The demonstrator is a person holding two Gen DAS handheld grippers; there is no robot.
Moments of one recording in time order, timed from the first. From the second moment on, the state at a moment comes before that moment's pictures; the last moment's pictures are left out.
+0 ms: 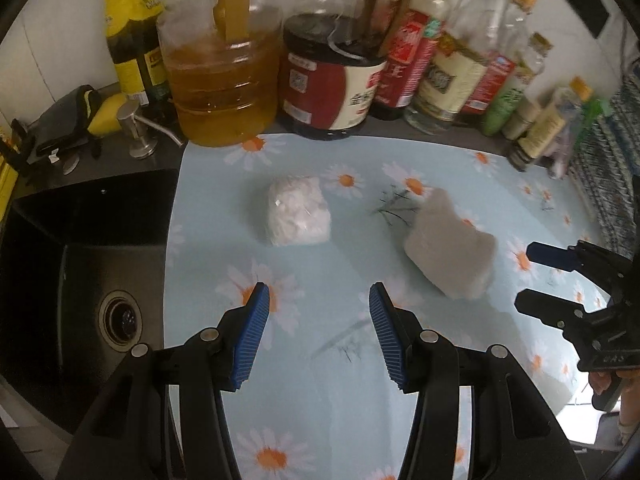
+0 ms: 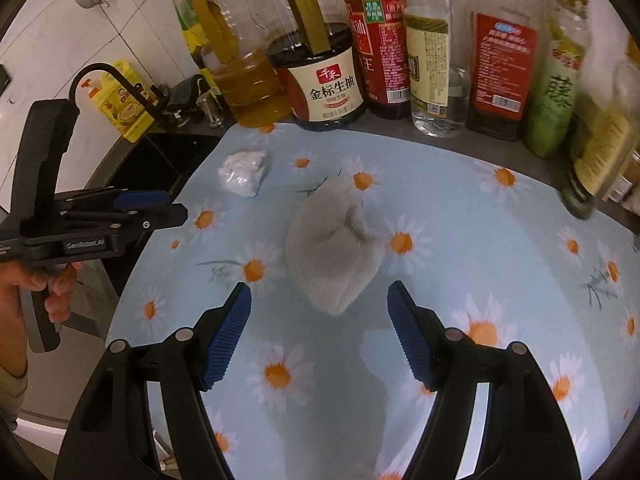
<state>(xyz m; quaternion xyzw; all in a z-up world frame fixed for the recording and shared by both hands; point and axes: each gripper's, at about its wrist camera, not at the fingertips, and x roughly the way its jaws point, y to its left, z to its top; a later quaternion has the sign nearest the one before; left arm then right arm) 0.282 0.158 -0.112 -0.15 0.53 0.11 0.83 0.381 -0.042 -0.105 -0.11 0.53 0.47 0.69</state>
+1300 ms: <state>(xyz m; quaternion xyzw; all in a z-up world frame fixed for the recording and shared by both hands) 0.346 0.182 -0.142 -0.14 0.56 0.13 0.81 0.411 -0.016 -0.132 -0.12 0.53 0.51 0.67</state>
